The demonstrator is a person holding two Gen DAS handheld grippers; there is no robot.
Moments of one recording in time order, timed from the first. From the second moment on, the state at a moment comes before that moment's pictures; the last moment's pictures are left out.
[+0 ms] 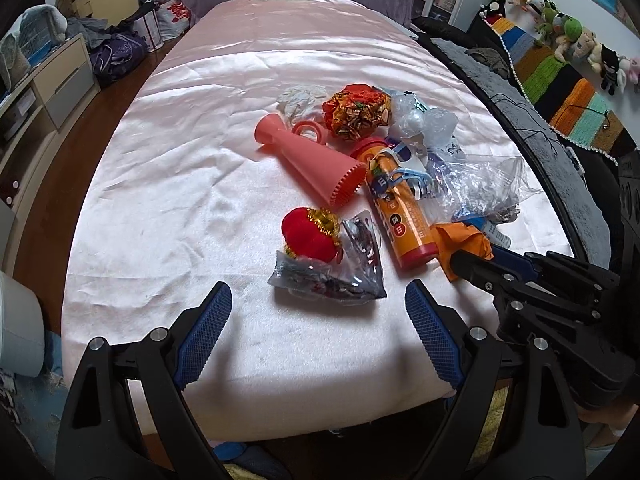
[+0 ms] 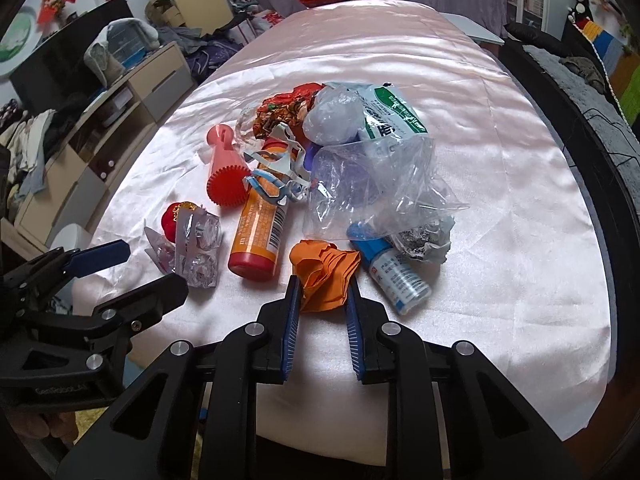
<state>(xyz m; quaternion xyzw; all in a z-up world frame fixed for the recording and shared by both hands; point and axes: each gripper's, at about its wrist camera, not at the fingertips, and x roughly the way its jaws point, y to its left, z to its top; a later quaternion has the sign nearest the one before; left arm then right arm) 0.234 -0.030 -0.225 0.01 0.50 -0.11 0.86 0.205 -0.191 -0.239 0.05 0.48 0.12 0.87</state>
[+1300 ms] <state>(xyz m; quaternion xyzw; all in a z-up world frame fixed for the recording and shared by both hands) 0.125 -0.030 -0.228 0.00 0.51 -0.13 0.85 0.099 -0.203 -0.221 0.03 0.49 0.12 0.87</state>
